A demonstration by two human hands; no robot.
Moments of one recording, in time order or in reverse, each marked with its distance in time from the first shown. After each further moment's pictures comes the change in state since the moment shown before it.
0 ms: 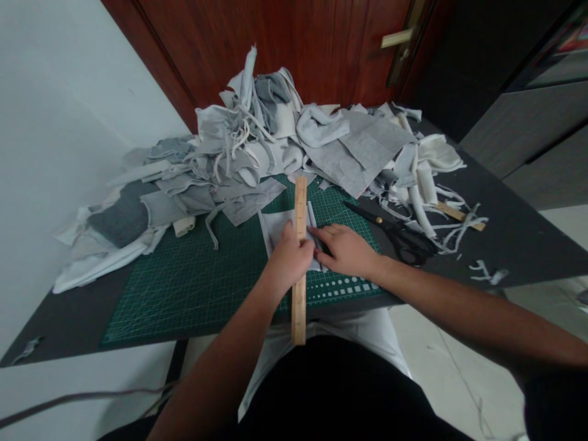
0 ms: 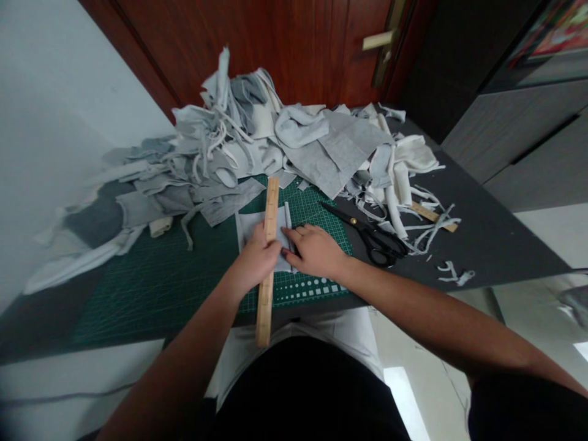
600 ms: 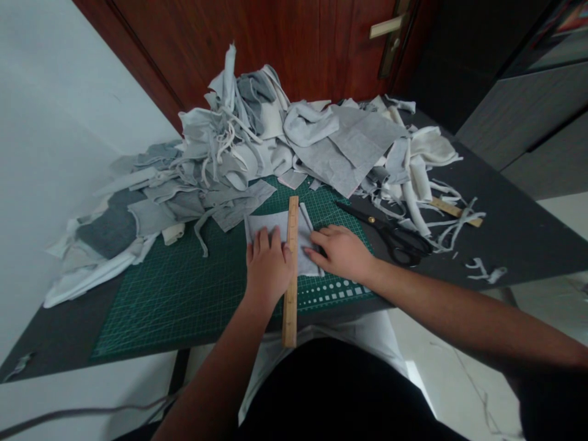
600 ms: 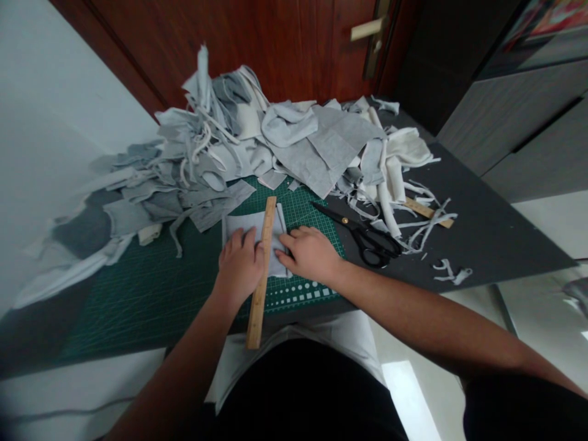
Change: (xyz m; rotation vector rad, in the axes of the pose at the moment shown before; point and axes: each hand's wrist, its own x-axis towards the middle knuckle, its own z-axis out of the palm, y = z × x) left_hand -0.007 -0.022 0.019 0.596 0.166 0.080; right_hand -0.006 0.002 -0.006 -0.031 0.035 0.060
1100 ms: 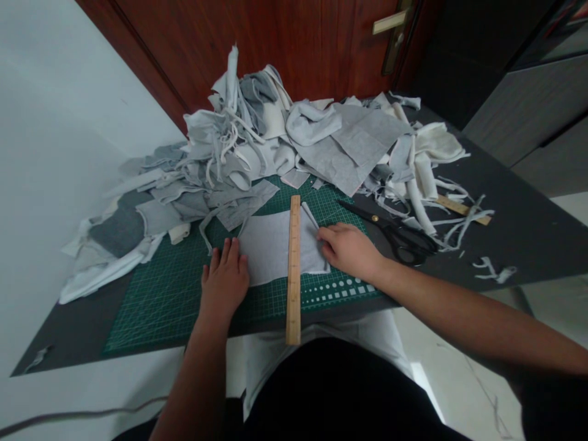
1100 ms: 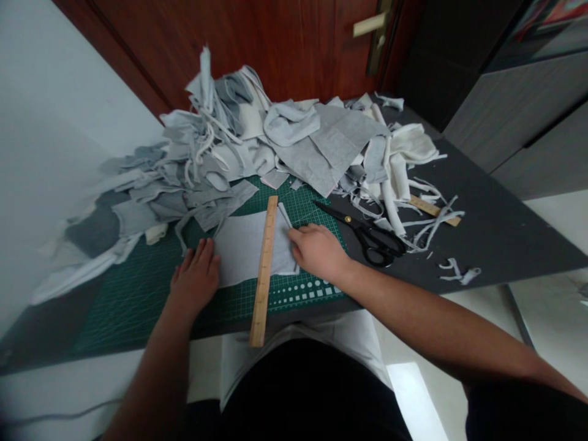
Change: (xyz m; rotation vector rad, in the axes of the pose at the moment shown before) left_hand -0.020 -0.093 -0.010 -0.005 -0.110 -0.242; right_hand -0.003 0.008 0.000 0.031 -0.006 0.075
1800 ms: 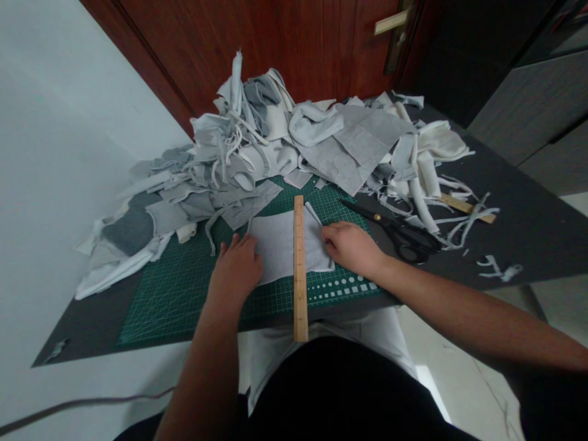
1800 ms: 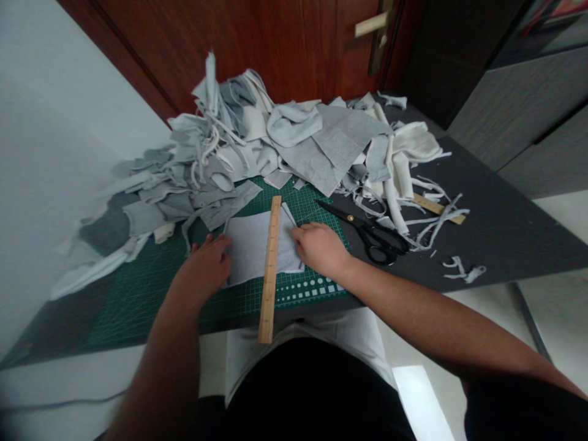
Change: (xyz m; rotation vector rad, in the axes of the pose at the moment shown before) left_hand 0.009 0.036 -0.033 0.110 -0.062 0.214; right_hand 0.003 0.000 -0.001 -0.030 0.005 -0.013
